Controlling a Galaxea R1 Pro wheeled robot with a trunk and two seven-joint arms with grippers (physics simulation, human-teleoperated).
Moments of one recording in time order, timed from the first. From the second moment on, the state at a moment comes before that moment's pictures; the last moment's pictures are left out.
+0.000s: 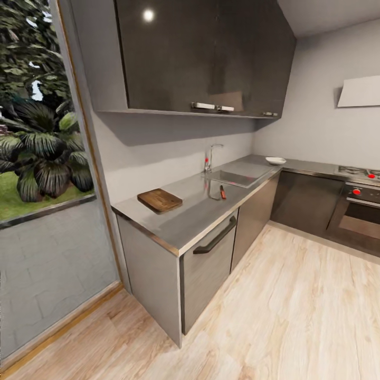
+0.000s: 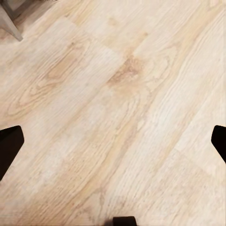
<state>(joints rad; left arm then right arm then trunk) 0.01 0.02 0.01 -0.42 0.05 -0.29 0.07 0.02 0.03 0.00 -0.50 0.01 -0.27 -0.08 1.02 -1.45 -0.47</state>
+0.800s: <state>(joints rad) 0.01 0.02 0.01 -0.42 0.05 -0.29 0.06 0.02 0.03 0.00 -0.50 0.01 -0.27 -0.08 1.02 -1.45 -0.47</state>
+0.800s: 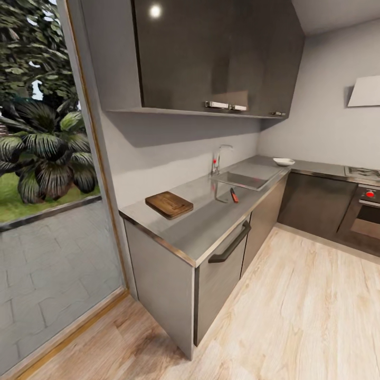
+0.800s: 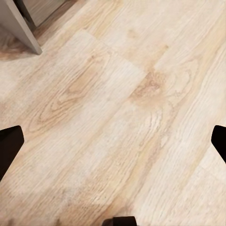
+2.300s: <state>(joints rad) 0.01 0.02 0.01 -0.44 0.04 -0.29 0.06 0.02 0.03 0.00 -0.49 0.01 -0.26 -0.09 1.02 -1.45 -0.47</state>
